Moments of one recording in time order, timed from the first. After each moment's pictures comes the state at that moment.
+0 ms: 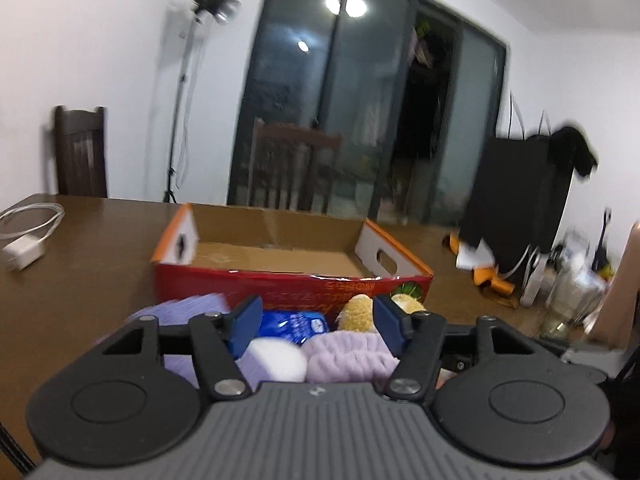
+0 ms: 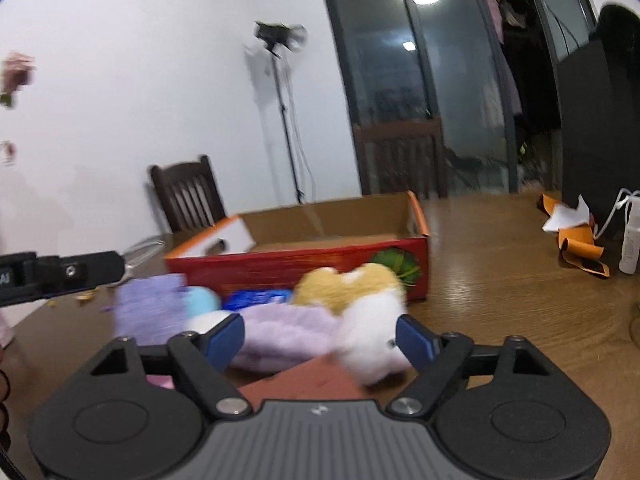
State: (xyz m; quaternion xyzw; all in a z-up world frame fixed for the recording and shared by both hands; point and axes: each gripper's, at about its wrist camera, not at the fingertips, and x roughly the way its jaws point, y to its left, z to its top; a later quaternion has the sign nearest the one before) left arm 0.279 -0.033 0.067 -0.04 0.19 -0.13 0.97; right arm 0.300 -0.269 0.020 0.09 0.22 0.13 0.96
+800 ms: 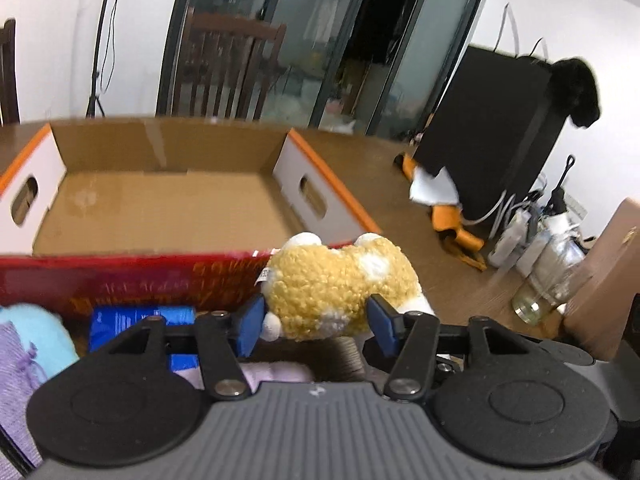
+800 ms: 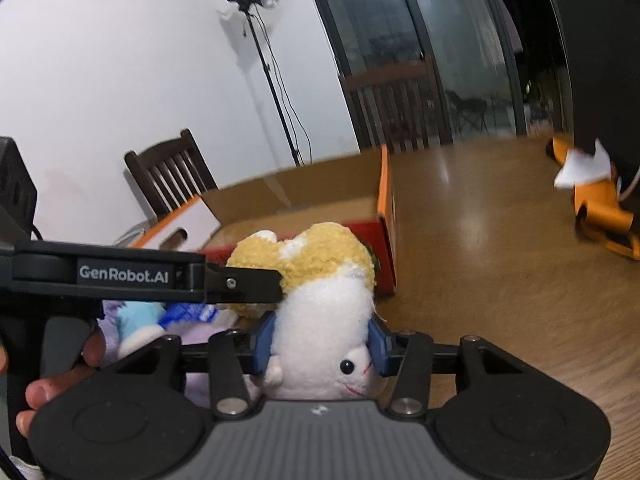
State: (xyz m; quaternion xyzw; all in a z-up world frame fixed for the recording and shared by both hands) left arm 0.396 -0.115 0.052 -0.07 0.33 -0.22 0.91; right arm 0.362 -0.315 0.009 0.13 0.27 0.17 0.94
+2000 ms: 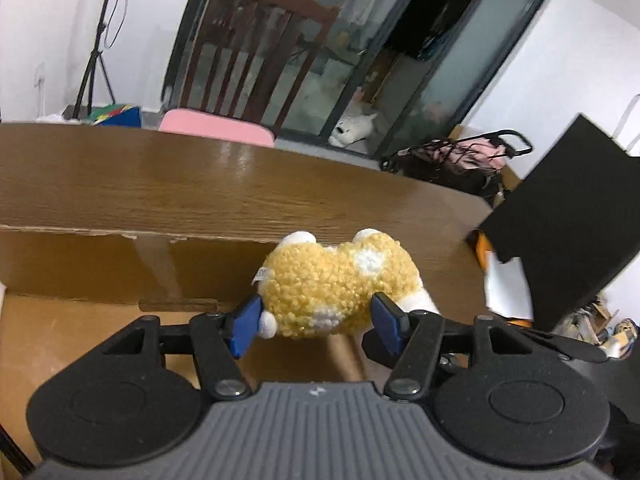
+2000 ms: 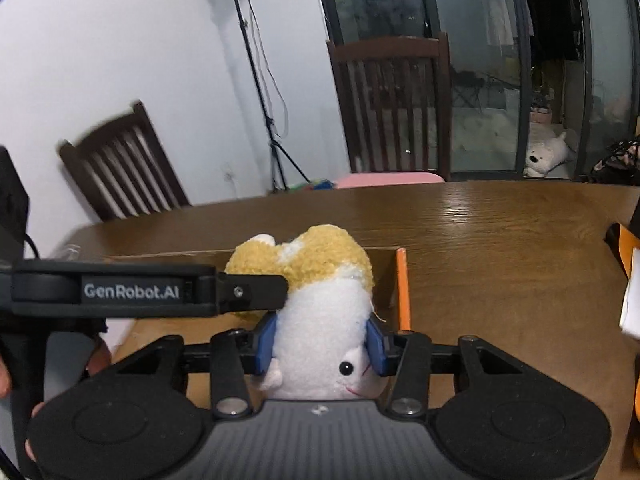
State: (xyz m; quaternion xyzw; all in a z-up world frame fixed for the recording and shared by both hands) left arm 0.660 -0.093 0.045 -0.14 0.40 -0.21 0.88; right arm 0.624 -0.280 0.046 0.07 0.36 0.12 0.92
